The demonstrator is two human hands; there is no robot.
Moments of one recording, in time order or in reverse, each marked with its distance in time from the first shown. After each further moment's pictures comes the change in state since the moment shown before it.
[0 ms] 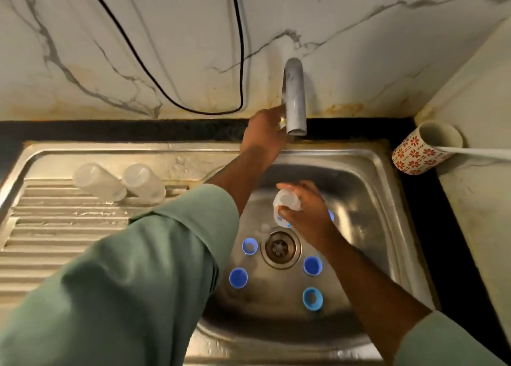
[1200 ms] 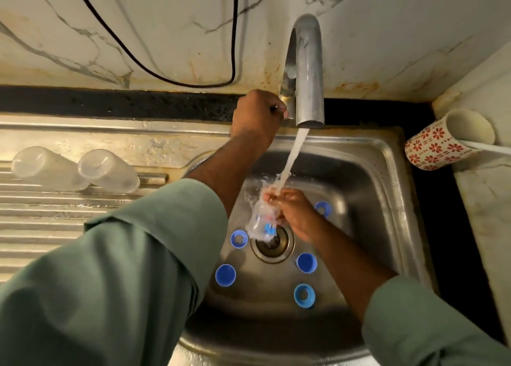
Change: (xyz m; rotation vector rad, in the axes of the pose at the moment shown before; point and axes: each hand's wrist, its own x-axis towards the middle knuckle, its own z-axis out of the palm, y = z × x) left_hand 0.026 -0.005 0.006 0.088 0.015 -0.075; right_hand 0.053 0.061 0.033 0.576 -0.158 0.553
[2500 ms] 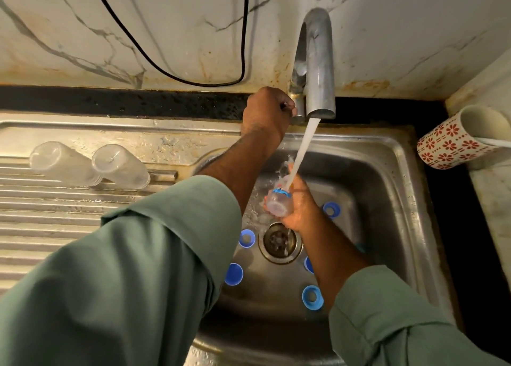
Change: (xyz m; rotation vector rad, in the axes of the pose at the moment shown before) left_hand 0.003 -0.003 0.009 0.010 0.067 -0.021; right_hand 0.027 0.004 0.025 0.540 0.063 0.263
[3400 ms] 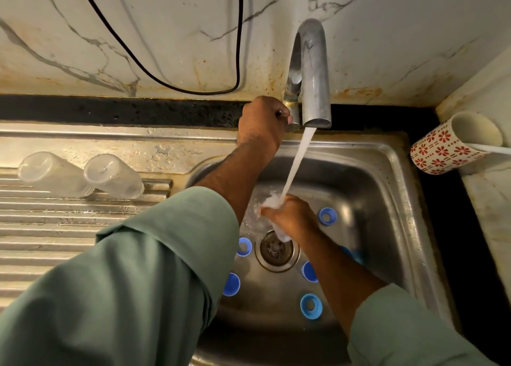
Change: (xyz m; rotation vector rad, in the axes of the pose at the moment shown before) left_hand -0.002 0.000 0.000 -0.030 -0.041 0.000; right_hand -0.018 0.006 -0.010 -1.335 0.256 -0.312
